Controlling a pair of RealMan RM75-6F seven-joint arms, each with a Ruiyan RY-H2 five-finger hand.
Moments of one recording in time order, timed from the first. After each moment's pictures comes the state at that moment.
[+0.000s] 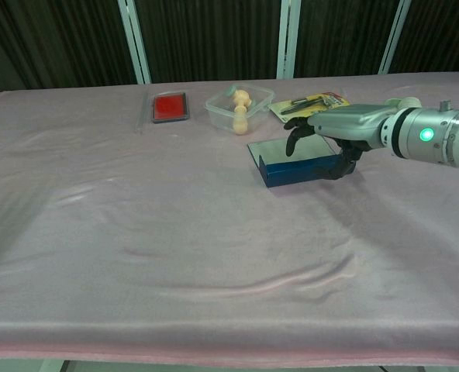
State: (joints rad) left arm -0.18 -1.15 0.05 -1.50 1.58 1.35 -0.04; right arm 0.84 -1.52 0.17 -1.32 -1.09 0.70 -0.35
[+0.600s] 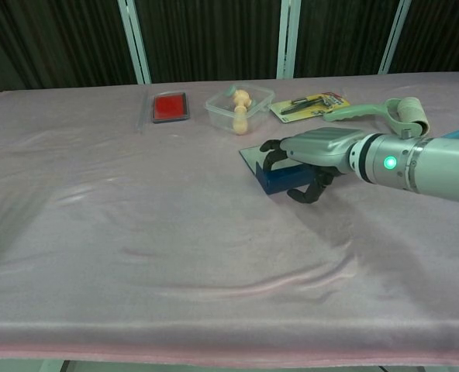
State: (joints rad) left arm -0.18 -1.15 0.06 -1.50 1.59 1.36 -0.04; right arm 0.89 -1.61 0.13 -1.31 -1.02 0.72 -0.43
